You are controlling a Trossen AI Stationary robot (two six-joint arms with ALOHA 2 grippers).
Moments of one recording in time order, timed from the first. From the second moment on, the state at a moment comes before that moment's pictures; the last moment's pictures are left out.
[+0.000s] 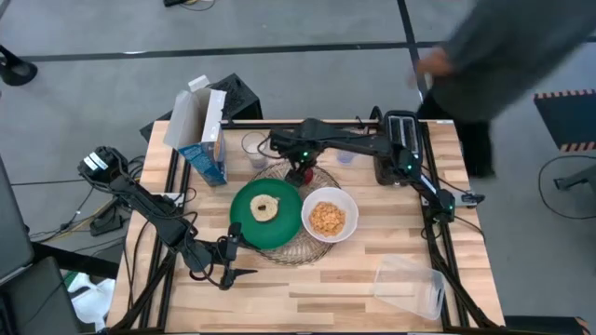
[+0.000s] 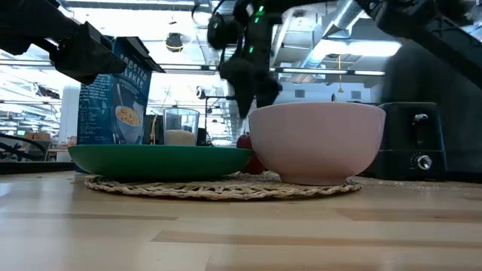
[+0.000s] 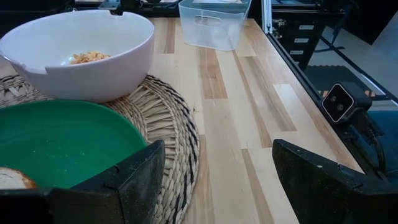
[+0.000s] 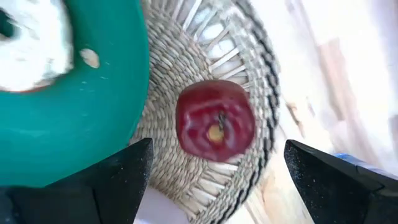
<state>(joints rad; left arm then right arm) -0.71 1.31 0.47 0.37 -0.55 -0.34 -0.26 2.32 2.33 -1.46 0.08 0.24</state>
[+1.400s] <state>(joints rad) -0.77 1.31 0.47 0.35 -0.61 -0.40 -0.17 1.76 2.06 -1.55 0.46 0.44</state>
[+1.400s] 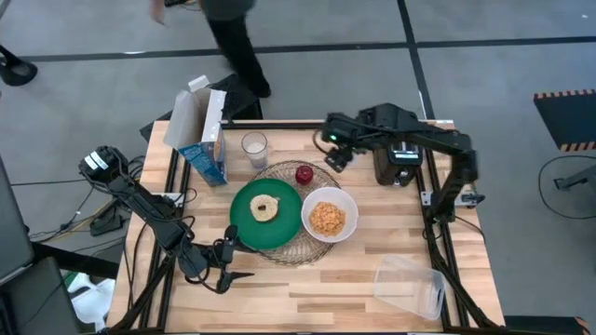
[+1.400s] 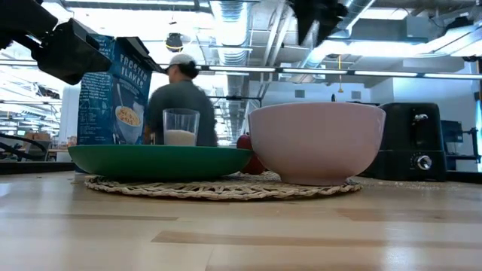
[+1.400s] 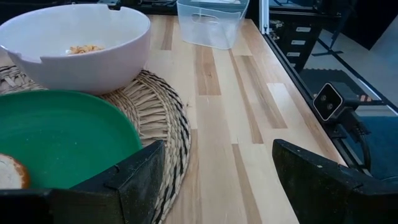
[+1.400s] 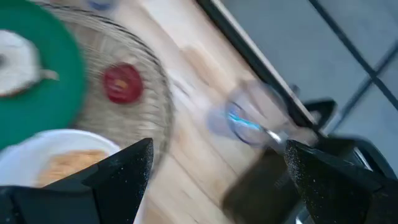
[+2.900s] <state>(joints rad) -0.77 1.31 0.47 0.35 -0.65 -0.40 -0.40 1.49 1.20 -0.91 0.68 0.66</state>
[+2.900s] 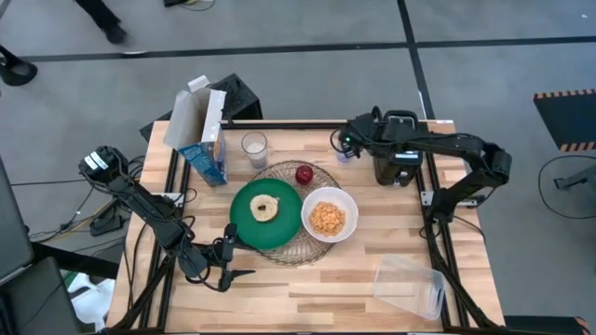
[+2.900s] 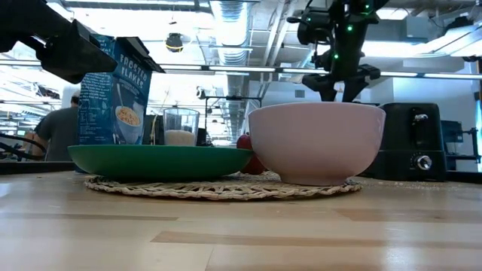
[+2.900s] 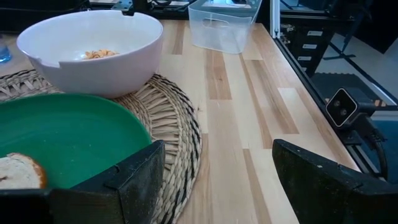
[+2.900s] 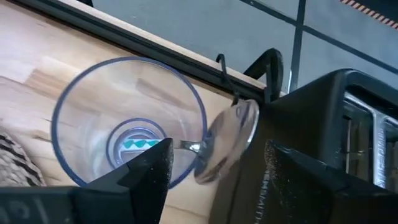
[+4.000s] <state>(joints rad) -0.77 1.31 0.47 0.35 -0.65 -0.40 -0.41 1.49 1.20 -0.86 0.68 0.58</state>
